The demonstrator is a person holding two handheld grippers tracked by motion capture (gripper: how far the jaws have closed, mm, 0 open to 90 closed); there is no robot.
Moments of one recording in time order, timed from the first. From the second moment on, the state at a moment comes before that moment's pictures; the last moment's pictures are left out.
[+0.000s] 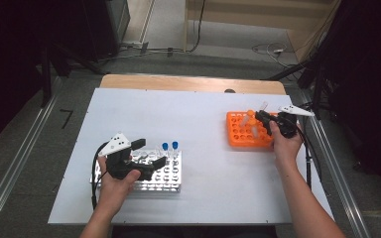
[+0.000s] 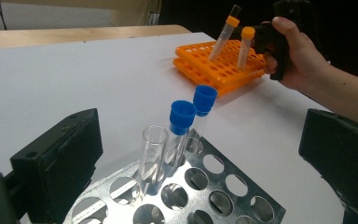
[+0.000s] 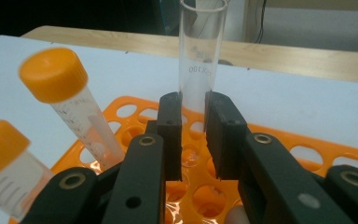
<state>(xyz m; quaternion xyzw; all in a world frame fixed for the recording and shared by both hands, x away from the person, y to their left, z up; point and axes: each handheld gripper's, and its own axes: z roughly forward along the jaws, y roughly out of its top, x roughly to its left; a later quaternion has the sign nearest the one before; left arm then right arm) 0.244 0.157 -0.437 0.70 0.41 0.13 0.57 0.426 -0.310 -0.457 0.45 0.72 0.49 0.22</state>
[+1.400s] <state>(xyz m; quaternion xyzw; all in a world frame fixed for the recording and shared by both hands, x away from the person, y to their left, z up) 0.241 0.154 -0.433 0.70 0.40 0.14 0.57 0.341 -0.344 -0.432 0.41 0.72 0.51 0.23</state>
